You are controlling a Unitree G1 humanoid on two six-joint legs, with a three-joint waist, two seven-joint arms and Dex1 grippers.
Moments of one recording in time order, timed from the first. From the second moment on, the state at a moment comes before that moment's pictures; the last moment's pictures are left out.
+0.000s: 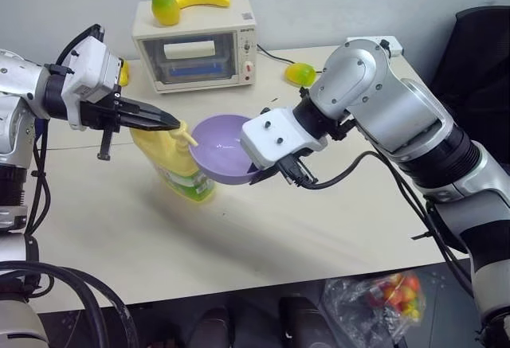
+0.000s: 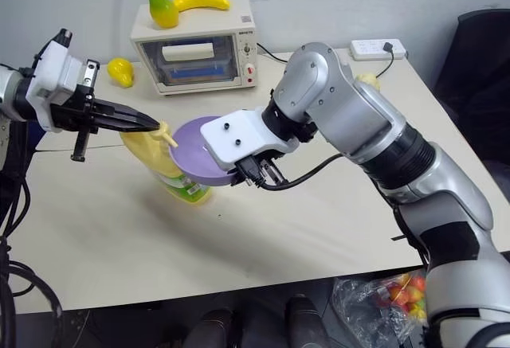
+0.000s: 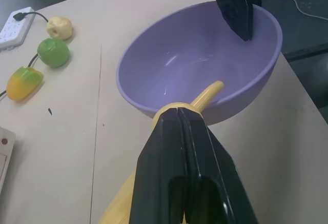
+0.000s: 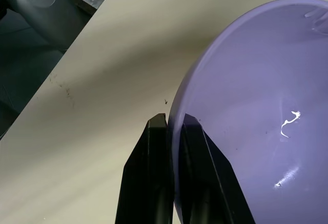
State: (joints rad) left arm -0.96 1.03 -0.10 0.31 -0.47 0.17 -1.50; right arm -1.35 -0.62 0.66 -0.03 0.18 0.41 1.55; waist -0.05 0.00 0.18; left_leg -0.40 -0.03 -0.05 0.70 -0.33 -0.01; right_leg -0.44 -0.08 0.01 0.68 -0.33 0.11
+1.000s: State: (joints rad) left arm -1.16 1.02 -0.06 0.32 -0.55 0.50 -1.50; right arm -1.30 -0.67 0.66 -0.09 0.18 0.41 1.55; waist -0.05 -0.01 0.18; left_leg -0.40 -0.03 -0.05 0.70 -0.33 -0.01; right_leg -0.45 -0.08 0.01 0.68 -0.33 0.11
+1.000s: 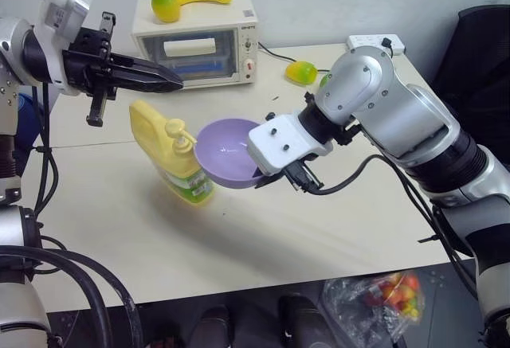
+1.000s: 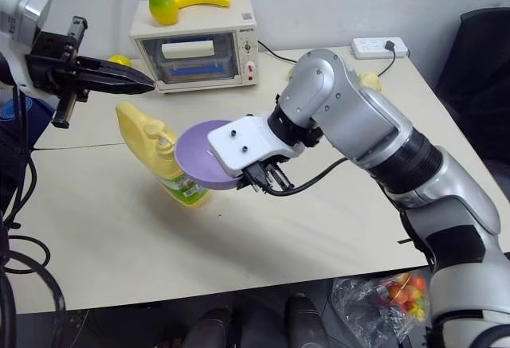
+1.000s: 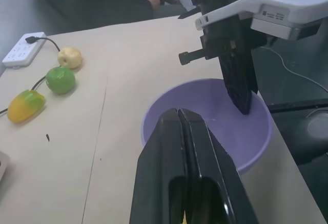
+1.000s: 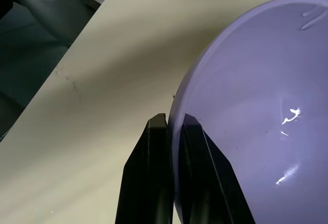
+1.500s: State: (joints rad) left arm -0.97 1.08 0.11 0.11 -0.69 0.71 -1.49; right arm -1.01 -0.83 0.51 -0.17 0.15 0.43 1.47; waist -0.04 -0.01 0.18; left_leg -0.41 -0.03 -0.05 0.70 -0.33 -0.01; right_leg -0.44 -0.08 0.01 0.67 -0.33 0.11
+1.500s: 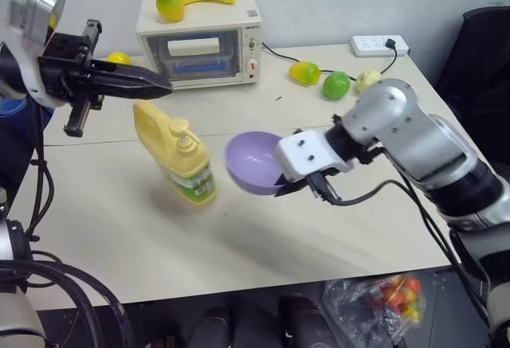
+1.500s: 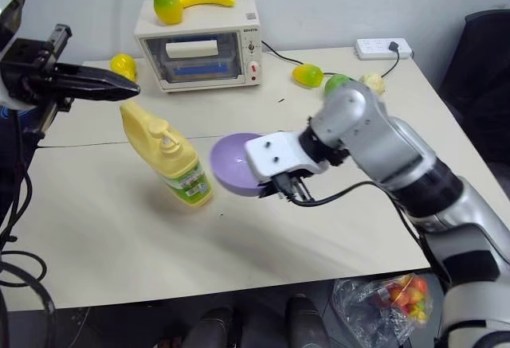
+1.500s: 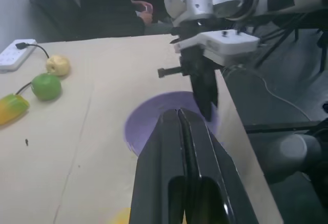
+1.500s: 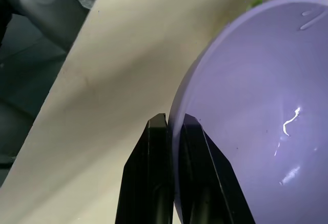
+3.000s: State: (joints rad) left arm 0.28 0.92 0.86 -0.56 -0.85 0.80 -1.10; right arm -0.22 -1.04 -0.28 0.08 0.41 0.35 1.30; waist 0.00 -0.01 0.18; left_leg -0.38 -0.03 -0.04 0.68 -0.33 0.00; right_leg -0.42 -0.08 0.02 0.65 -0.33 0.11
